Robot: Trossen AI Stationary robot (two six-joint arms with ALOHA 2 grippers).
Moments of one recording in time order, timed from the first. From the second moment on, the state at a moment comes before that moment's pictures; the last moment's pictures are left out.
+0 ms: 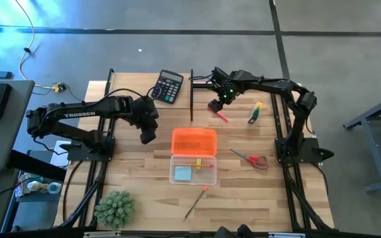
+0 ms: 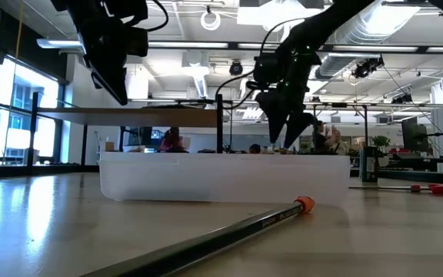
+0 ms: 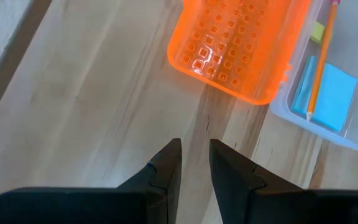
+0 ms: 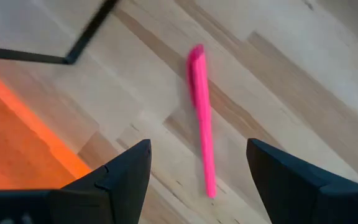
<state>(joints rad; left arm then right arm) 0.40 1.19 0.92 -0.85 0.08 -0.14 -0.60 1.85 1.40 -0.87 -0.13 0.25</state>
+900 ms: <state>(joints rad) 0.40 1.19 0.92 -0.85 0.08 -0.13 -0.56 1.85 1.19 -0.41 -0.01 0.04</state>
